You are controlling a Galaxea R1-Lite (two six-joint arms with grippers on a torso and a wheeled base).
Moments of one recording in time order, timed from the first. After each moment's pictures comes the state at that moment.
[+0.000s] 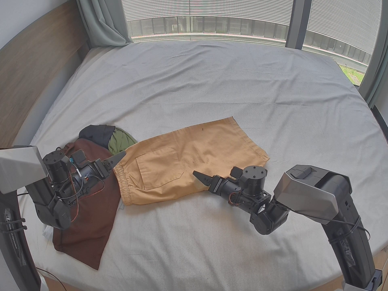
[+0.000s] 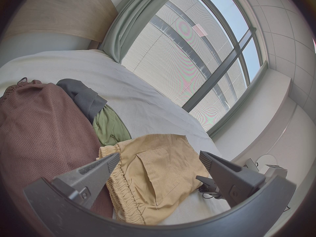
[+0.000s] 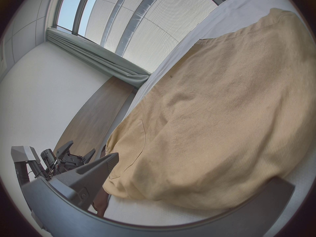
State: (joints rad) left arm 0.00 2.22 -0.60 -1.55 -0.48 -0.54; right arm 0.52 2.68 -1.25 -1.29 0.20 0.73
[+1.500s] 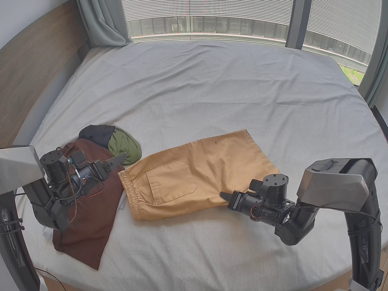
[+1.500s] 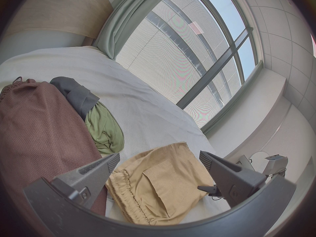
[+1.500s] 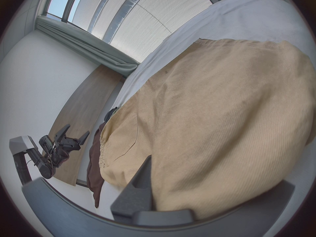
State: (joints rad) left arm -0.01 2.19 -0.57 -1.55 -0.55 -0.54; right arm 0.51 2.47 -0.82 -1.33 0.19 0.67
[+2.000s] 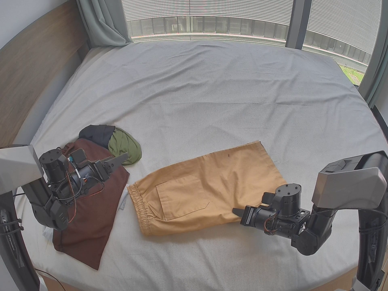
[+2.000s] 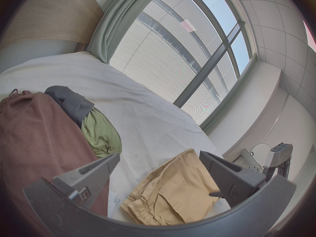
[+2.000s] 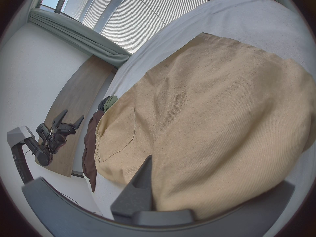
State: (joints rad) left arm -0.01 2.17 -0.57 -1.55 -0.56 -0.47; right arm 0.51 2.35 -0.56 -1.33 0.16 0.64
